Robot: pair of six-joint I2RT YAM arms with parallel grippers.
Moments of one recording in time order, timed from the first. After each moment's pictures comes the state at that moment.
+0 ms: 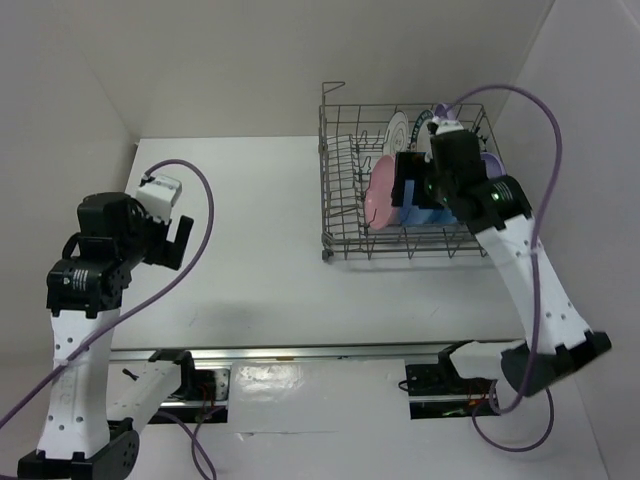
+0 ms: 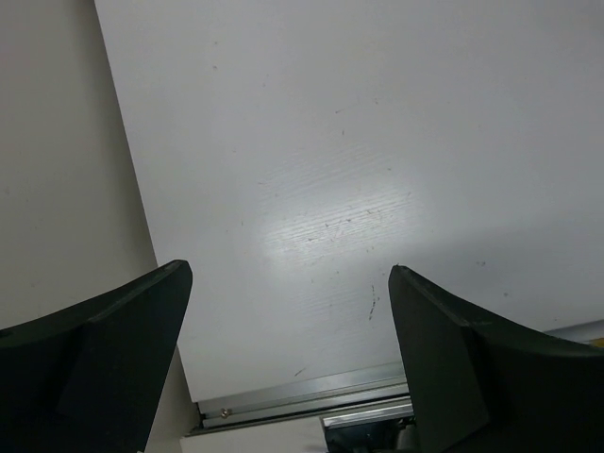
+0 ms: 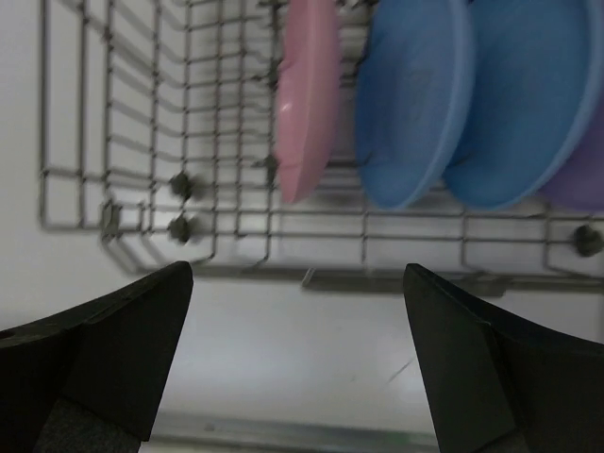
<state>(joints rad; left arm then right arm) -0.01 0.85 1.33 -1.09 0.02 0.34 0.38 1.23 1.59 -1.04 0.15 0.32</state>
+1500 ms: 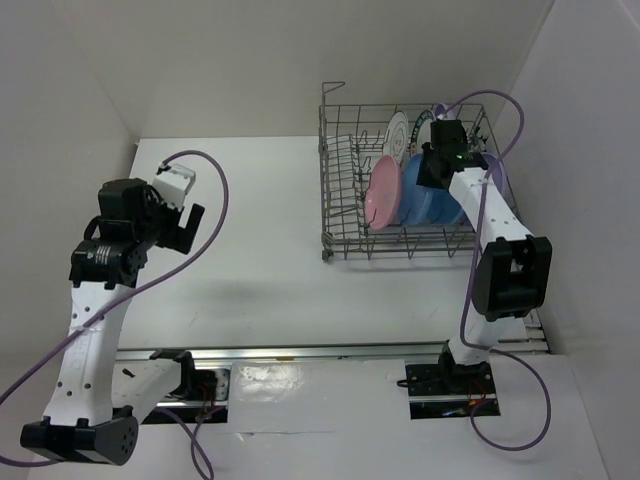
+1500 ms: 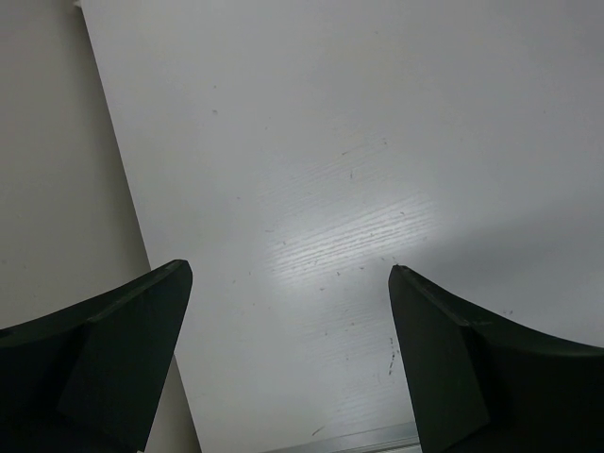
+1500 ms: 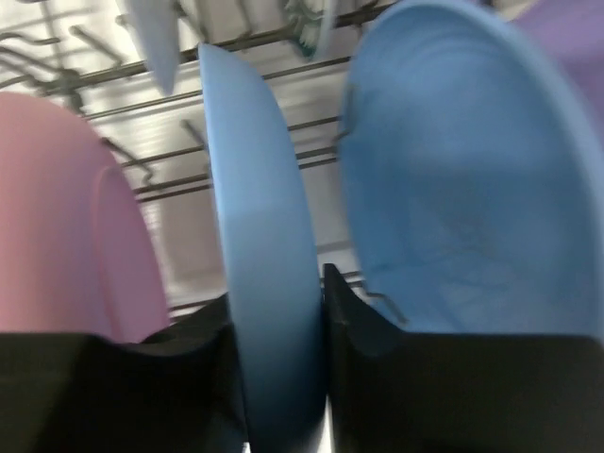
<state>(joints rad) -0.02 0.95 1.23 -0.87 0.04 0.39 0.09 1.71 1.52 -0.59 0.15 0.24</state>
